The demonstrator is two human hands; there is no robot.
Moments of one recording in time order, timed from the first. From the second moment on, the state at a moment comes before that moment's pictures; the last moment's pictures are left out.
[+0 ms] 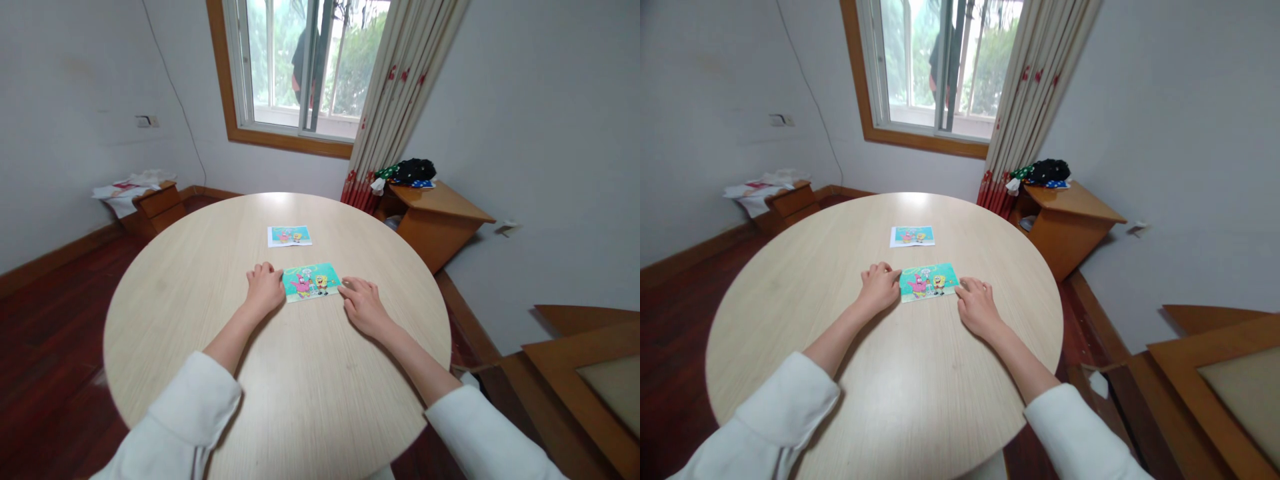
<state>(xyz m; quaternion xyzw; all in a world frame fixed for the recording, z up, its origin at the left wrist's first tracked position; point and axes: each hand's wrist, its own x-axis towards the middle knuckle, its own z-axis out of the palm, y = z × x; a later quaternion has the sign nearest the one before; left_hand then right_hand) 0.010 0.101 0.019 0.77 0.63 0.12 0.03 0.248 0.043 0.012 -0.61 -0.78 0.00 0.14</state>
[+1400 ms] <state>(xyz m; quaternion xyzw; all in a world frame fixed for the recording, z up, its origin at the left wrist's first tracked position) 0.007 0.115 0.008 0.68 0.68 0.21 0.17 0.255 0.046 0.004 -0.71 -0.66 0.08 0.23</state>
